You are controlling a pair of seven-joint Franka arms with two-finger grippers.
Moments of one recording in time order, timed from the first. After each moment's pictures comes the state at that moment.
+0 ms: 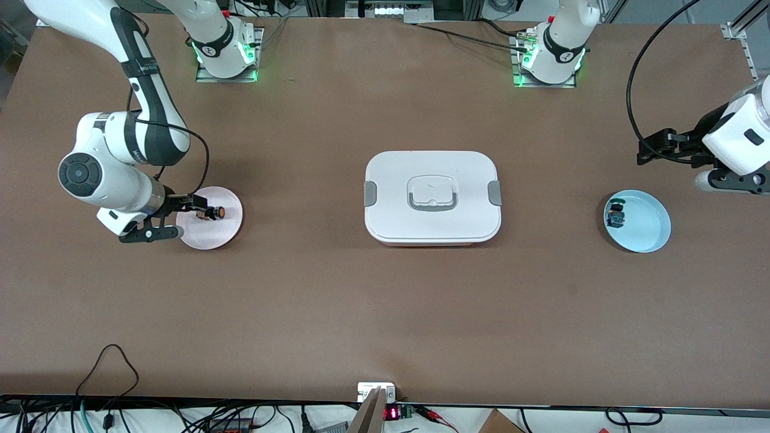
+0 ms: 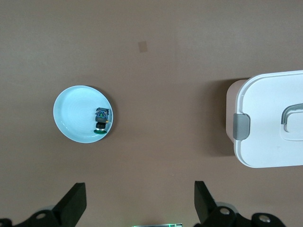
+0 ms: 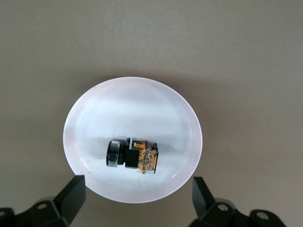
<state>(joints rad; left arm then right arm) 0.00 0.17 -0.05 -1.39 0.00 1.41 -0.01 0.14 0.33 -0.09 -2.01 -0.01 2.20 -0.10</state>
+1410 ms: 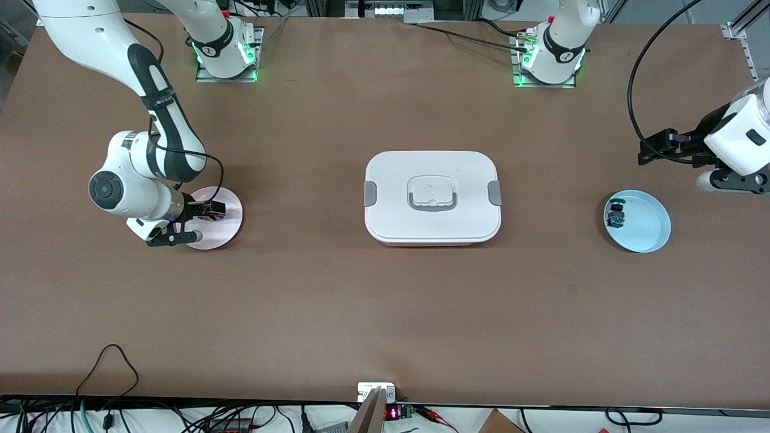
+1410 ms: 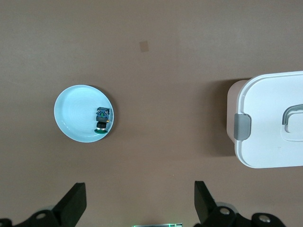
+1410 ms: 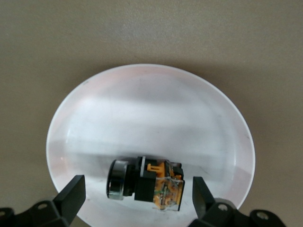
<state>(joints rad) 0.00 0.17 -0.05 -1.38 0.00 1.41 -0.01 0.14 0.45 -0.10 -2.05 0.13 2.32 -0.16</state>
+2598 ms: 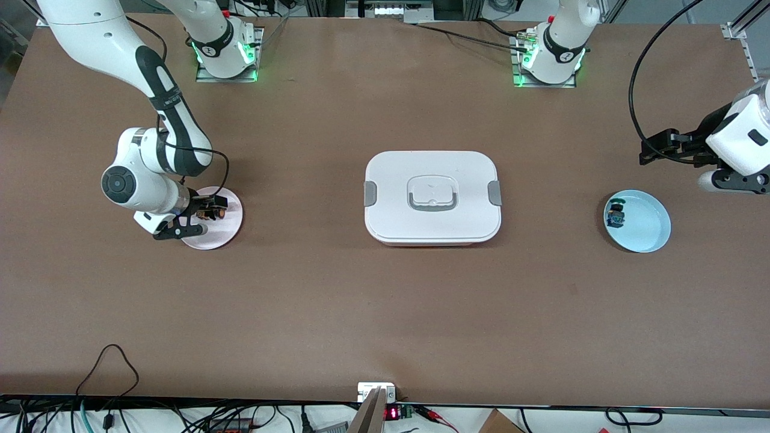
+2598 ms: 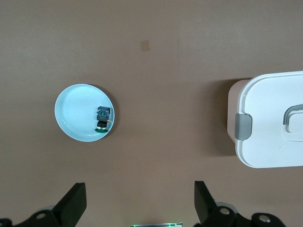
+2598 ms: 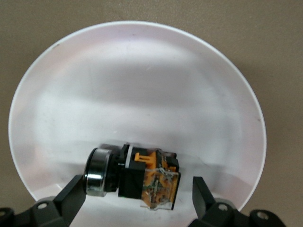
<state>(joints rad) 0.00 0.17 -0.04 -1.38 0.00 1.41 -0.01 0.14 0.46 -0.10 -2.13 0.10 2.39 -0.16</state>
